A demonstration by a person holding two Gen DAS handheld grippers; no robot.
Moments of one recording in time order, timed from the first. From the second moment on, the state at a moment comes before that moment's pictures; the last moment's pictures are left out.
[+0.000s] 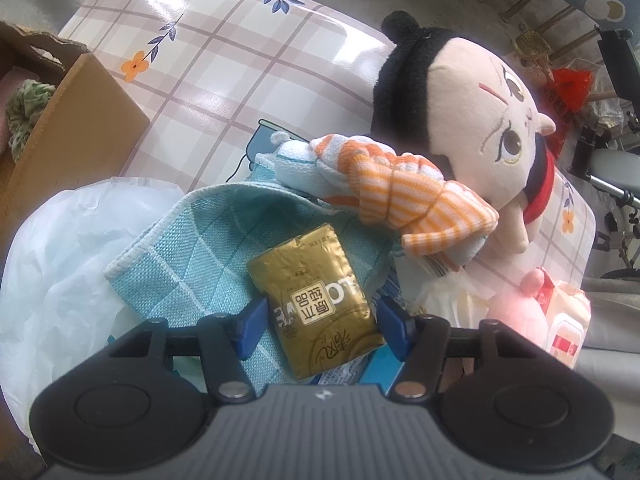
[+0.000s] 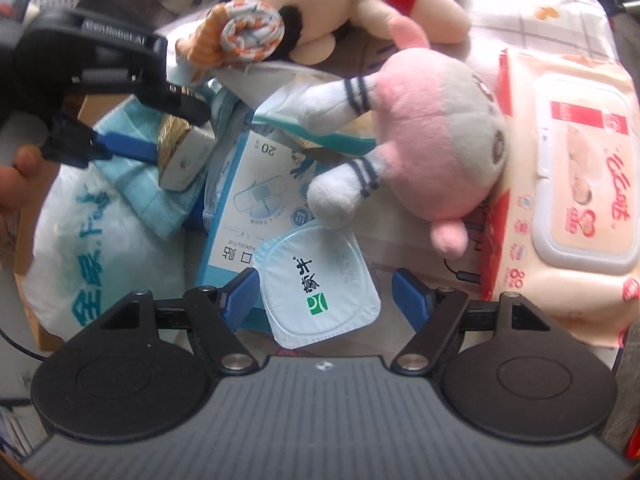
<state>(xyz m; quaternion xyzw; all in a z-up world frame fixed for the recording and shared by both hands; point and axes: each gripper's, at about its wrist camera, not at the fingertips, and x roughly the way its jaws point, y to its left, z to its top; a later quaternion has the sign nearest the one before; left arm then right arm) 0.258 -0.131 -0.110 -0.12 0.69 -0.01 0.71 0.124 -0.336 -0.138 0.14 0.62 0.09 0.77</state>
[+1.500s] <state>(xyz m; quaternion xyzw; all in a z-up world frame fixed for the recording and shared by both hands) 0.241 -0.159 -0.095 -0.03 0.68 -0.06 0.73 0.088 -0.341 -0.146 0.15 0.65 0.07 0.74</state>
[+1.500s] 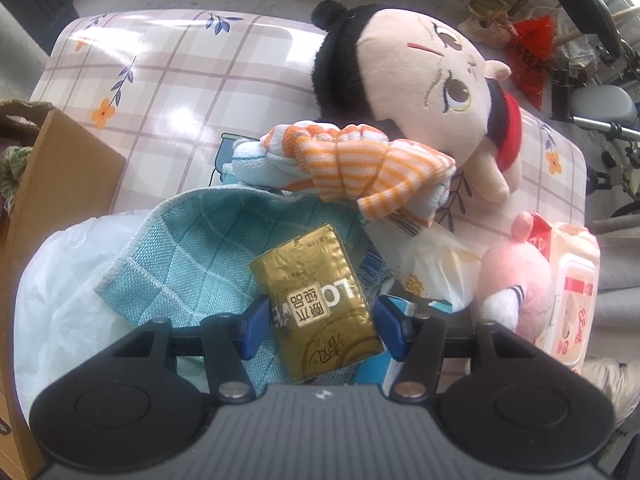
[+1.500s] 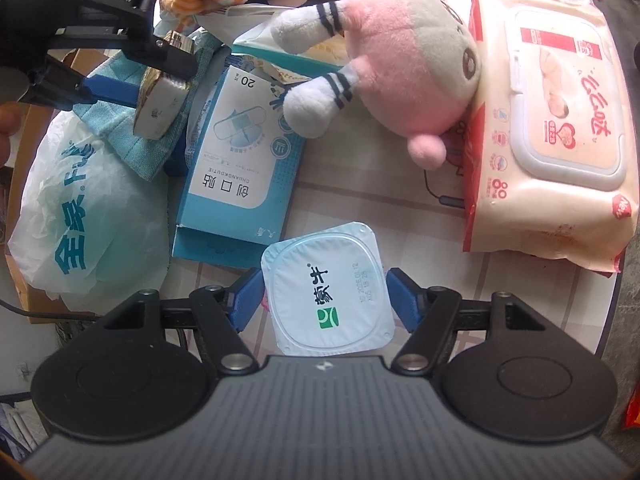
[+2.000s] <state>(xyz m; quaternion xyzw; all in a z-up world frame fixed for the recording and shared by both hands) 0.233 -0.169 -0.093 0.00 0.67 -0.08 0.74 0.086 -0.343 -0.145 0.16 0.65 0.06 0.74</state>
